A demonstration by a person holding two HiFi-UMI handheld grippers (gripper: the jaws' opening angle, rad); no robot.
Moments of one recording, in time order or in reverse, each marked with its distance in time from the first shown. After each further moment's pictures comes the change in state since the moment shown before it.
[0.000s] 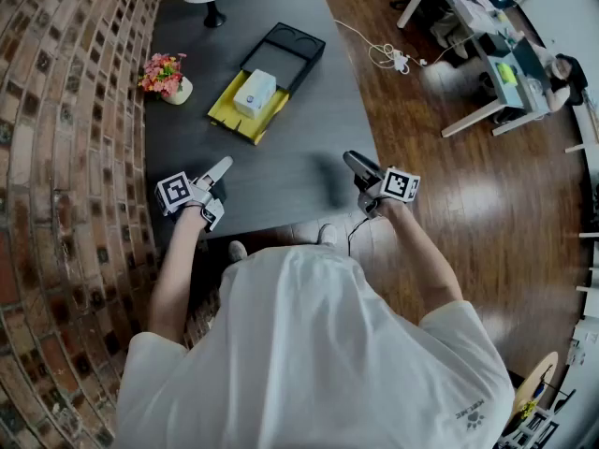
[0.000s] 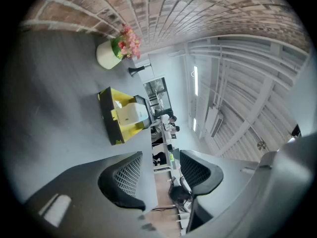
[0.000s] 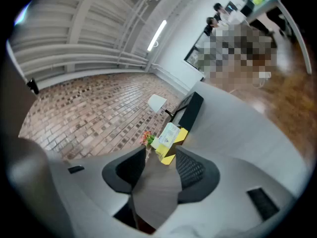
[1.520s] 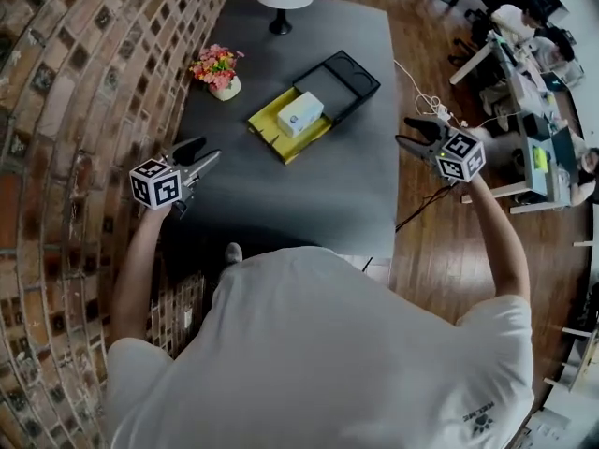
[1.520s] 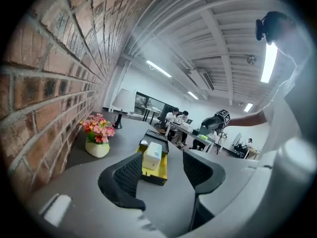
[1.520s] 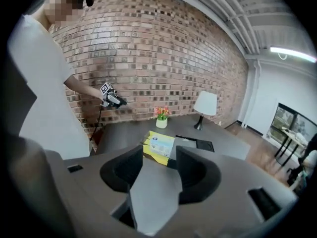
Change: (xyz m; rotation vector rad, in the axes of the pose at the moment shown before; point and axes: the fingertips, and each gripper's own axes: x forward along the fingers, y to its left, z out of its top) left arm -0.081 -0.059 0.104 0.891 -0.027 0.254; right arm 0.078 0.076 0.189 -1.151 0.566 0.171
